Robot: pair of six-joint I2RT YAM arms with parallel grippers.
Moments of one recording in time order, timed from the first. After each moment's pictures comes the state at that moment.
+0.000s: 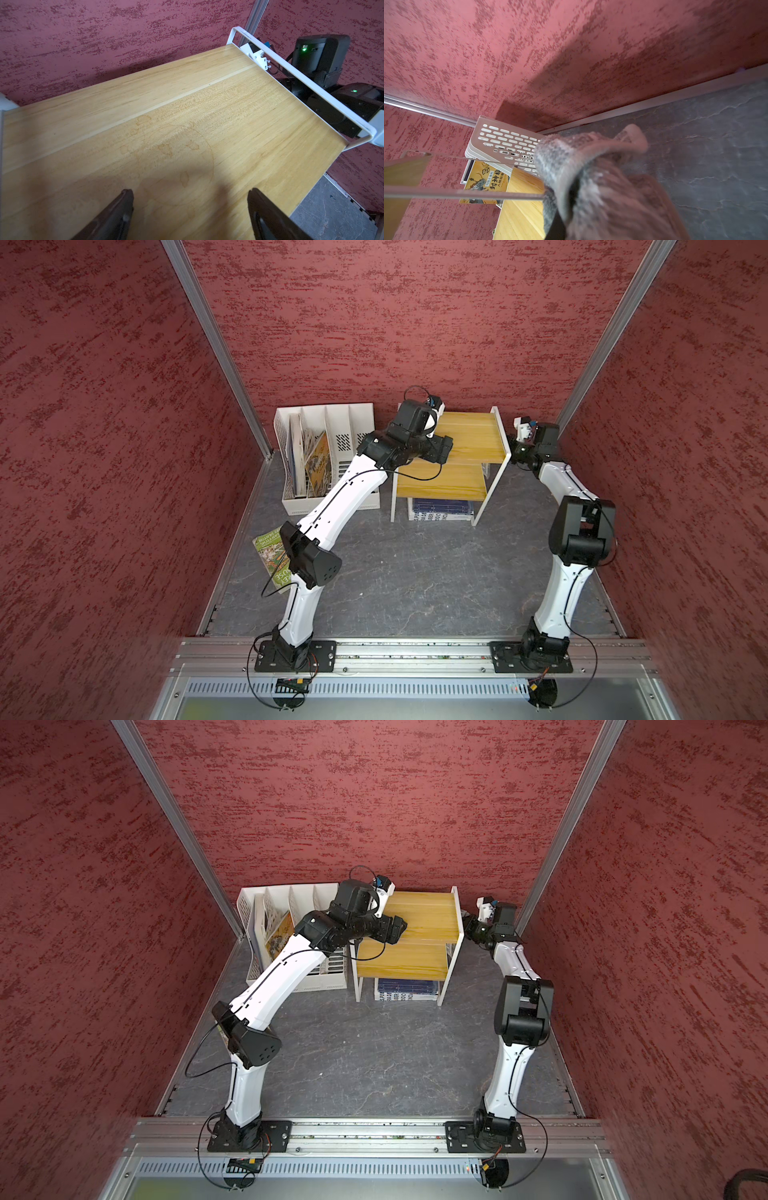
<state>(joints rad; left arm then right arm) -0.68 2.07 2.42 -0.86 0.00 -0.14 -0.16 2.12 1.76 -0.09 -0.80 0.61</state>
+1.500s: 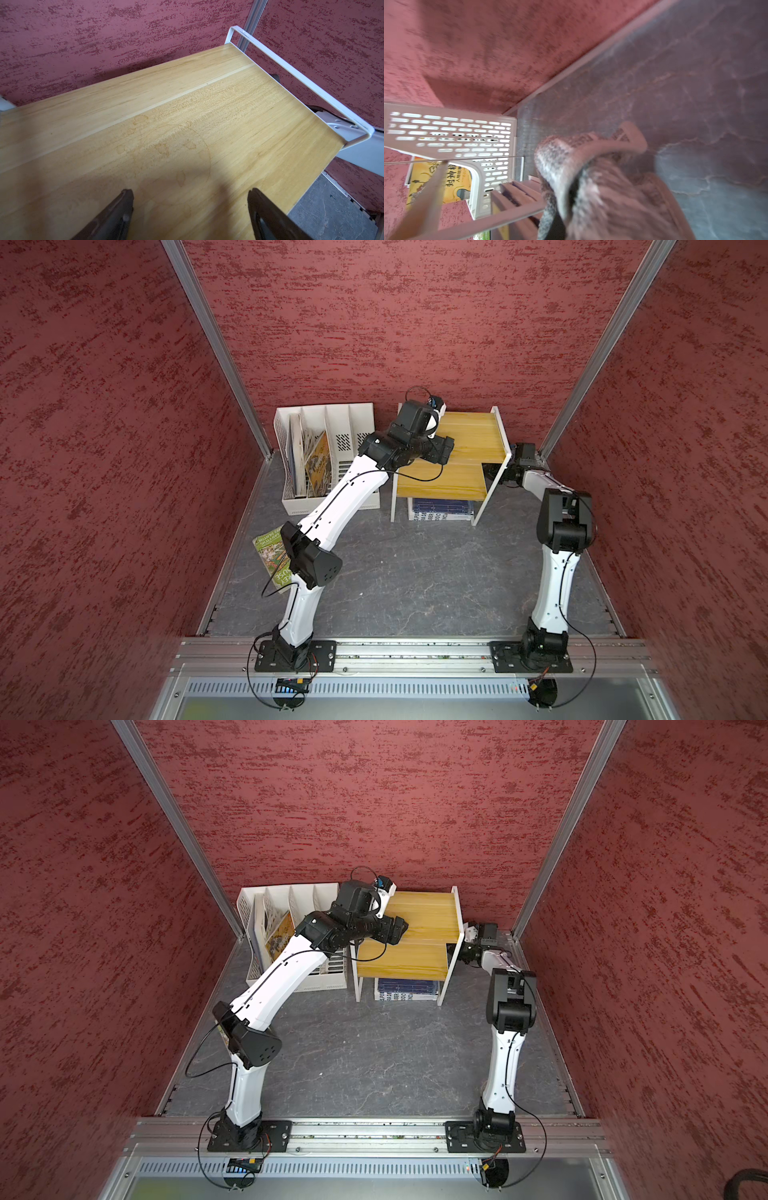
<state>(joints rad) -0.69 2.07 2.42 -0.86 -0.01 -0.14 -0.13 2.30 1.76 -0.16 -0.75 0.53</state>
